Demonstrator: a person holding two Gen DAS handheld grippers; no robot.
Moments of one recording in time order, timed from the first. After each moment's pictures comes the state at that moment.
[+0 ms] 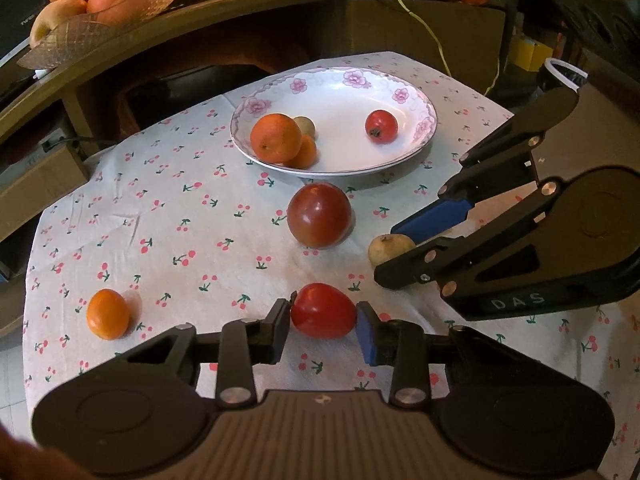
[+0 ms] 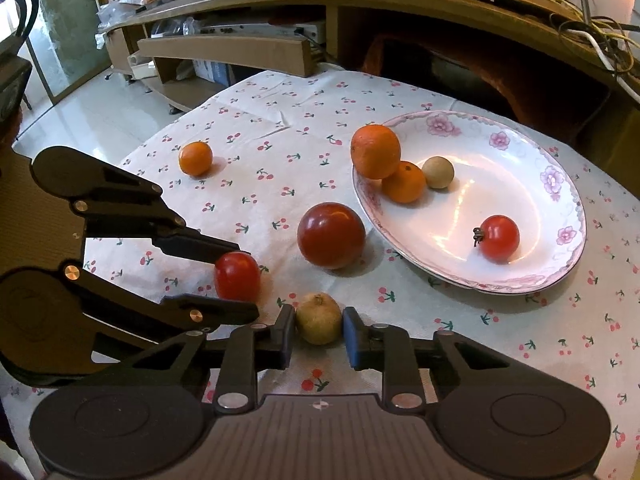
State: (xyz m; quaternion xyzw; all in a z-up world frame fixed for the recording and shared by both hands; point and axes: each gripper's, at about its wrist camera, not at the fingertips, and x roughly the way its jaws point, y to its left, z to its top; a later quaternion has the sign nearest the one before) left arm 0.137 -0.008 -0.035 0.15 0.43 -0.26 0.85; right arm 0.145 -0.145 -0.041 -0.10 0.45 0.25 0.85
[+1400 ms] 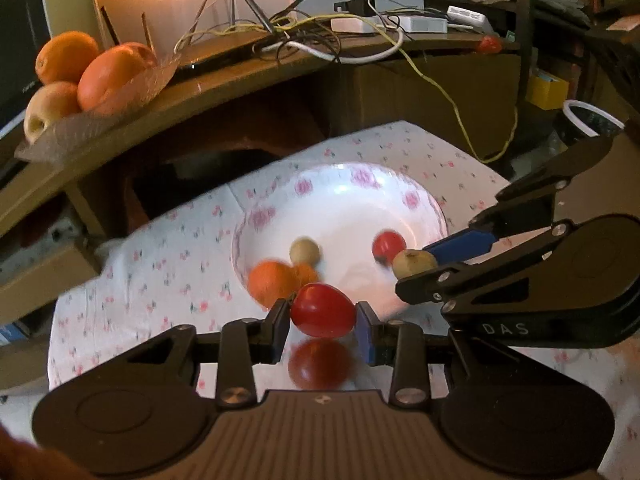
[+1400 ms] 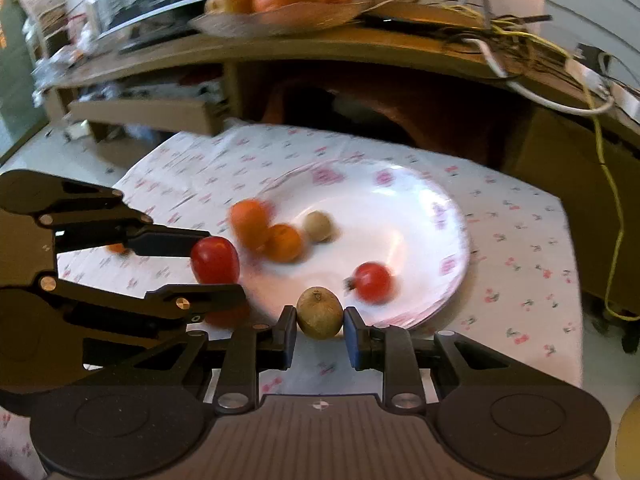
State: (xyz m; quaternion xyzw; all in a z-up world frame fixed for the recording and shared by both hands) left arm 0.181 -0.060 0.008 0.15 0.36 -0.24 0.89; right arm 0.172 -0.196 -0.008 -0.05 0.42 0.15 0.89
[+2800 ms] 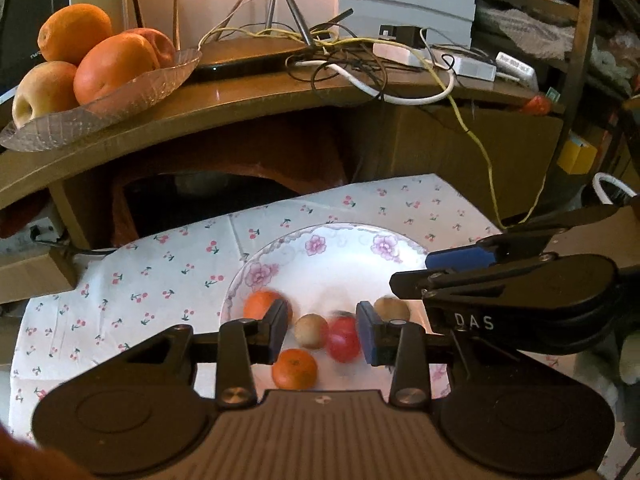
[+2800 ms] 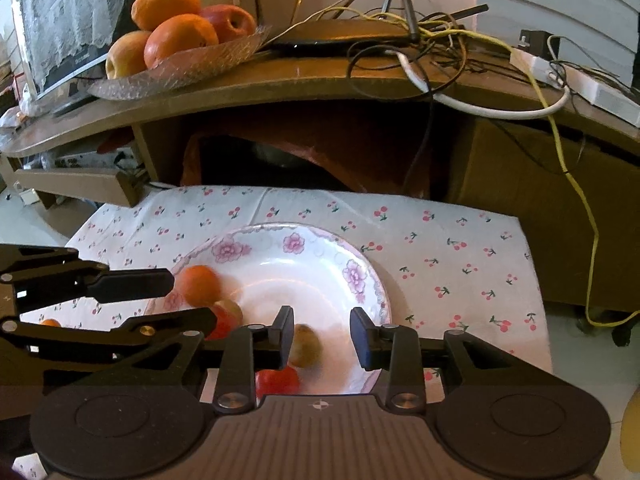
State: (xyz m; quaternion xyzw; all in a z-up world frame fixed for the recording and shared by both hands) left arm 0.237 -0.074 0.011 0.06 0.37 -0.22 0.90; right arm 0.231 -0.229 -0.008 0.00 0.39 0.09 0.92
